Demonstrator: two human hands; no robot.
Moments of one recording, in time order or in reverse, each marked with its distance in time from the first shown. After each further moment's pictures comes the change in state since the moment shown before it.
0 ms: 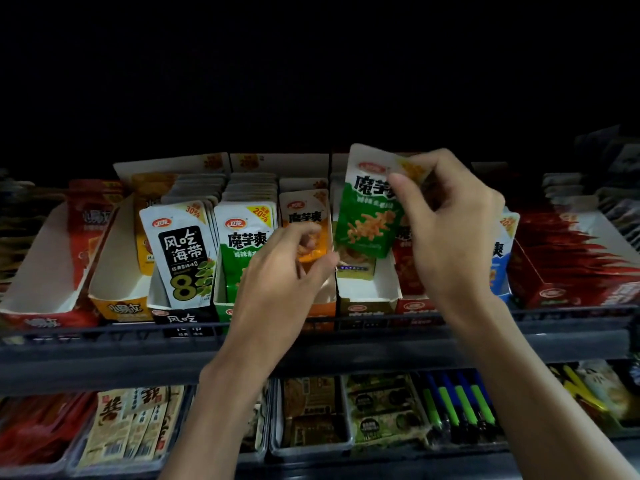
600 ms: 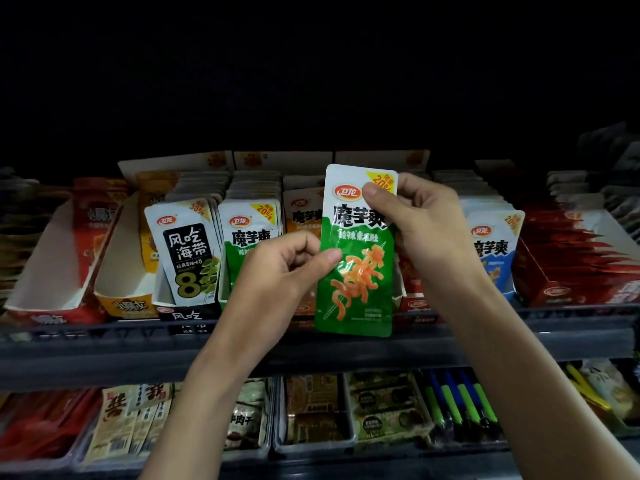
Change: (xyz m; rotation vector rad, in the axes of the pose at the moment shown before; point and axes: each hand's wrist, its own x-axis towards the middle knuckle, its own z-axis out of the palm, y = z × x) left_hand -0.001 0.002 -0.016 -0.397 -0.171 0.078; right_hand 0.001 -0.017 0.007 0.585 -0.335 0.615
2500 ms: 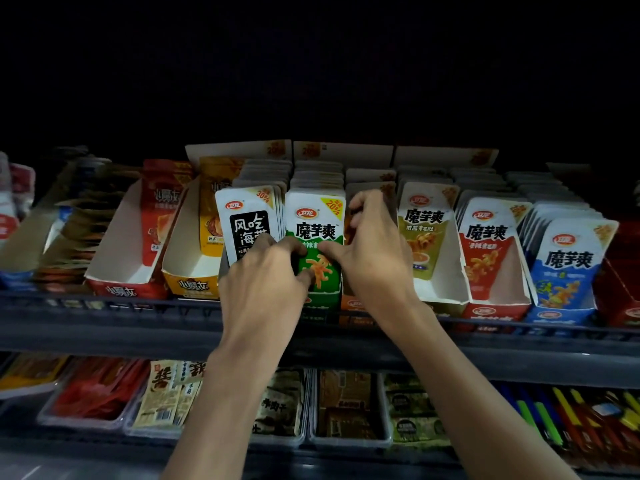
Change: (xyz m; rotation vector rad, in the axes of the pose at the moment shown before) left_hand -0.008 -0.036 -0.049 1.031 0.351 -0.258; right_hand 0.011 0.059 0.100 -0.873 0.009 -0.174
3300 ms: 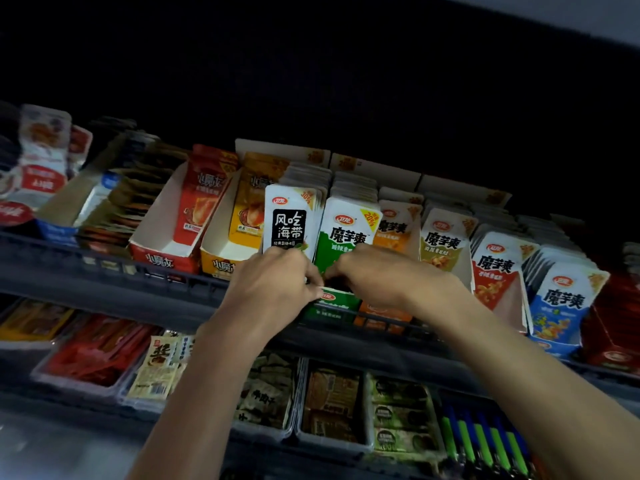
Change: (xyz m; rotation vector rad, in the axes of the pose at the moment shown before) left_hand -0.005 -0.036 -0.033 -0.064 -0.275 0.091; right_hand 0.013 -0.035 -0.009 -0.680 -0.828 -0.433
